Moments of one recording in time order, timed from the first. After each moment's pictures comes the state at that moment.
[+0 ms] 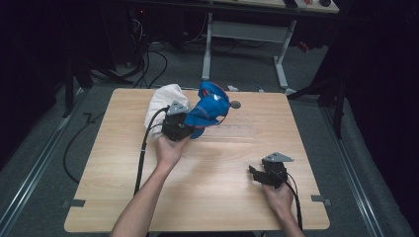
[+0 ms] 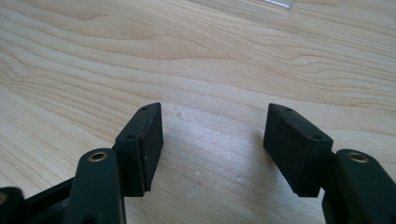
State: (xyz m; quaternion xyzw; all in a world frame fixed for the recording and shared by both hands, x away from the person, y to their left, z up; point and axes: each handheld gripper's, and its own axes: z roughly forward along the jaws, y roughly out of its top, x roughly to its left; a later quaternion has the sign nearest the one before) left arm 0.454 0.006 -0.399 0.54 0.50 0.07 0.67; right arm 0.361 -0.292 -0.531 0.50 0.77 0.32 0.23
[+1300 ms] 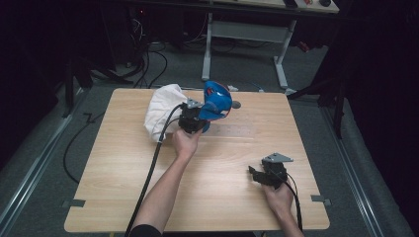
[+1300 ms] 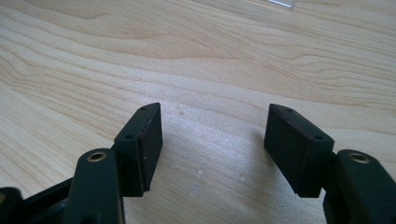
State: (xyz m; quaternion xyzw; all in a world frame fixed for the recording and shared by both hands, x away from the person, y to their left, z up) left arm 0.510 -0.042 -0.451 0.53 0.55 0.11 0.63; right arm 0.360 -0.291 -0.531 0.50 0.77 0.32 0.23
